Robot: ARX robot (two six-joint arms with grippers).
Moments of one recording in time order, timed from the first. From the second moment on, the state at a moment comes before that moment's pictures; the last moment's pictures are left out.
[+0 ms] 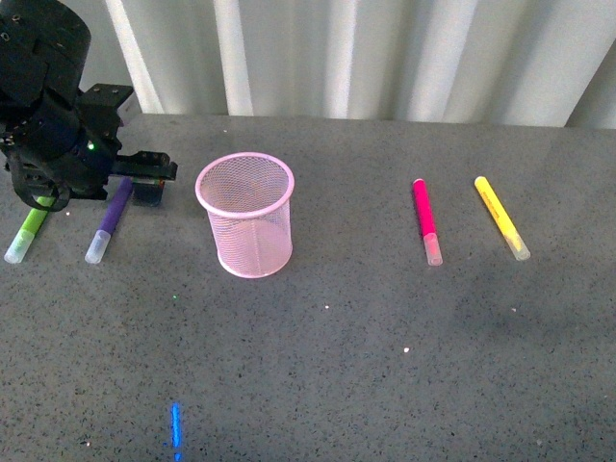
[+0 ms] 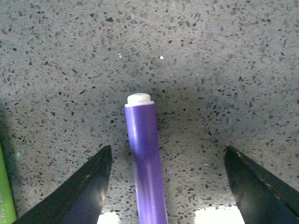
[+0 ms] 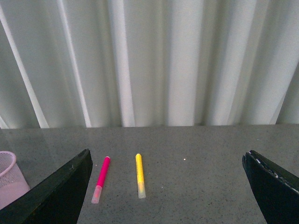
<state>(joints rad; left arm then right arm) -0.04 2.35 1.43 -0.11 -0.04 0.08 0.00 0.00 0.02 0.00 0.00 0.00</state>
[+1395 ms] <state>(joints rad) -0.39 1.93 0.73 1.22 -0.11 -0.47 0.00 0.00 0.02 0.00 0.00 0.00</state>
